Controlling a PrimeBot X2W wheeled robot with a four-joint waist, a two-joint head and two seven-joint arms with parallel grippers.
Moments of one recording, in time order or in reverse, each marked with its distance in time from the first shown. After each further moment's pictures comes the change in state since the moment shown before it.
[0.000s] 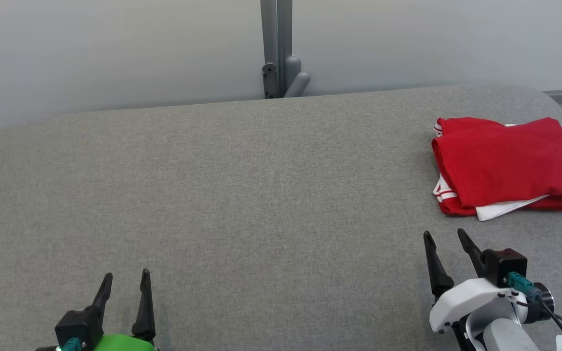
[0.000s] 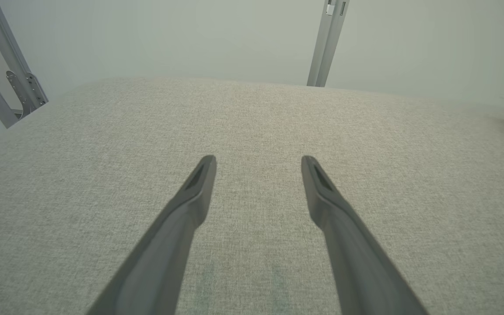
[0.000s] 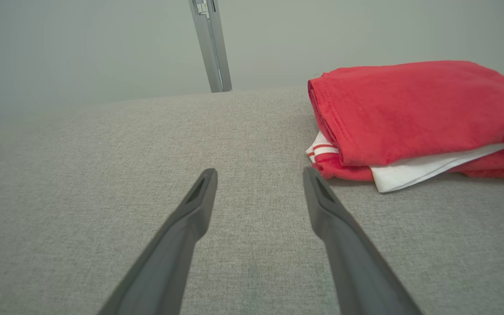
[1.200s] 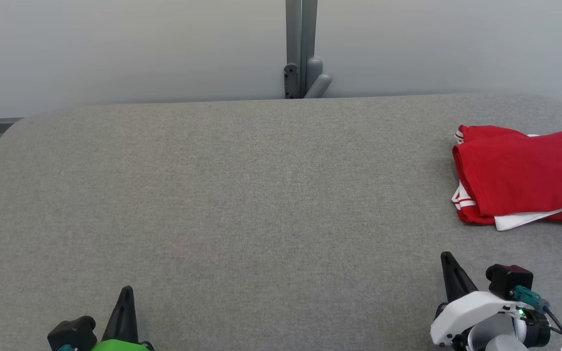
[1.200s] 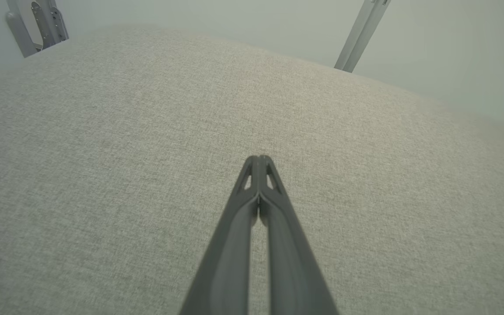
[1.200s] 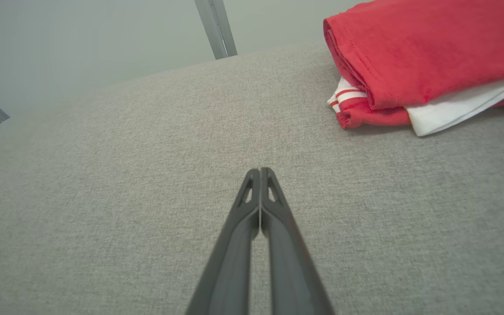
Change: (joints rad) left arm 0.004 -0.008 0.000 0.063 -0.130 0.000 0.040; right arm 0.034 0.009 0.001 0.046 0.120 -0.001 0.041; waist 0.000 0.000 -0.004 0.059
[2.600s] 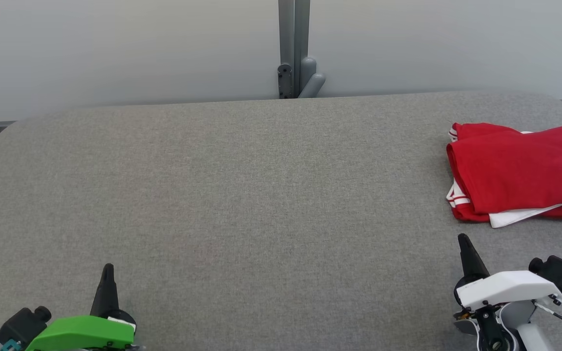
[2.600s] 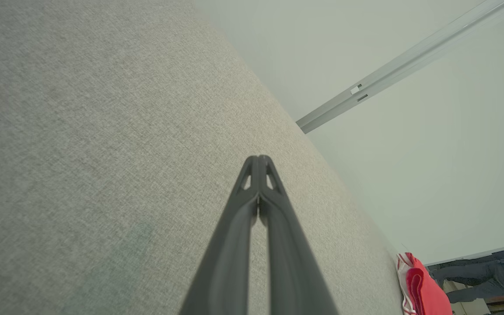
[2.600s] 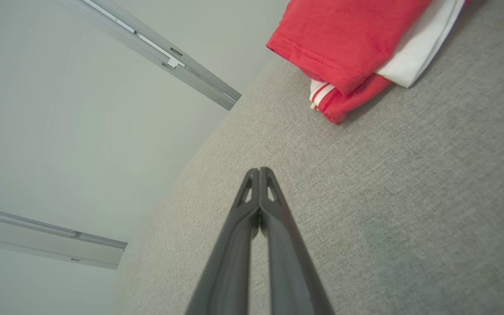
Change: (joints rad) left arm -0.047 0.001 0.041 -0.087 -0.634 0.000 0.163; right arm 0.000 -0.002 -0.047 -0.138 0.659 0.000 0.154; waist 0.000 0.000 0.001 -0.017
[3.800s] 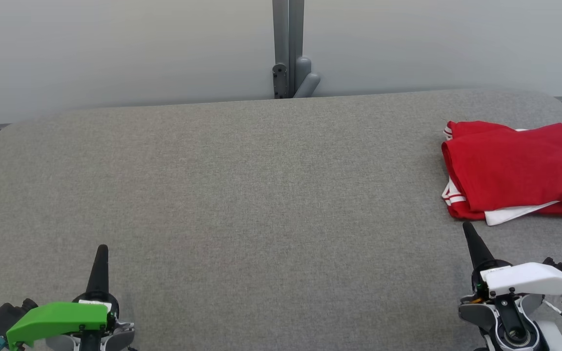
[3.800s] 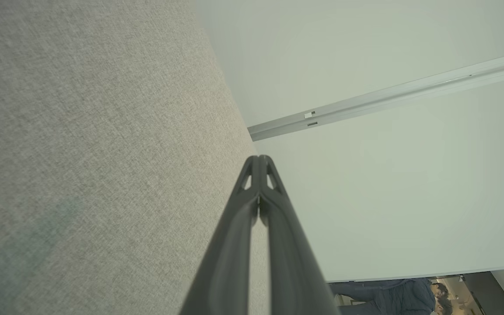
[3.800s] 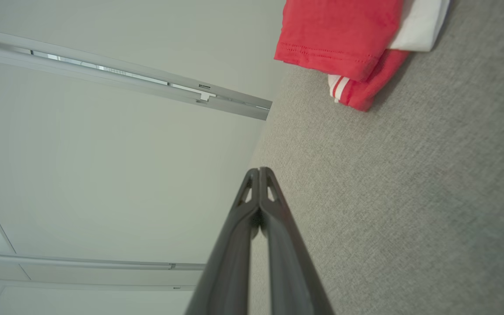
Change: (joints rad) left arm -0.040 0.002 0.030 -0.044 -0.366 -0.001 0.100; right arm -0.001 -0.002 -0.031 -0.076 0.379 0.000 0.094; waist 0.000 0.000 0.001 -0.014
